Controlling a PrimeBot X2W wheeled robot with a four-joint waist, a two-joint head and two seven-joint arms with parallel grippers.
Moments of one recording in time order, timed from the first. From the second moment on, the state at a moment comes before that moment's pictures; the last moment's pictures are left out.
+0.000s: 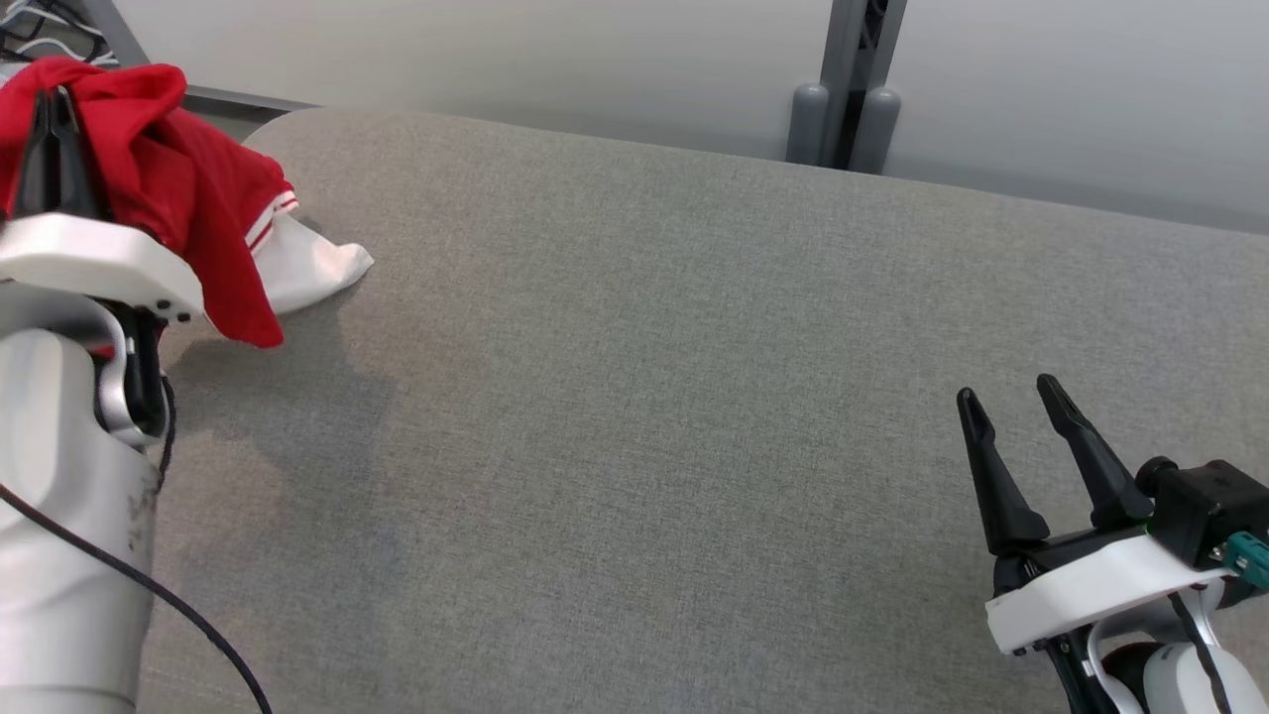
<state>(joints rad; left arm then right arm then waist) -0.80 0.28 -0.06 0.77 -0.39 0.08 -0.26 -0.09 -0.09 0.08 -0.03 0.26 0.13 -0.02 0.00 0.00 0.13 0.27</state>
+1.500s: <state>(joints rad) -0.37 0.08 -0.52 0.21 -0.26 0.04 -0.02 -0.16 -0.05 0.15 0.12 0.38 0.13 -0.19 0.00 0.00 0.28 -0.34</state>
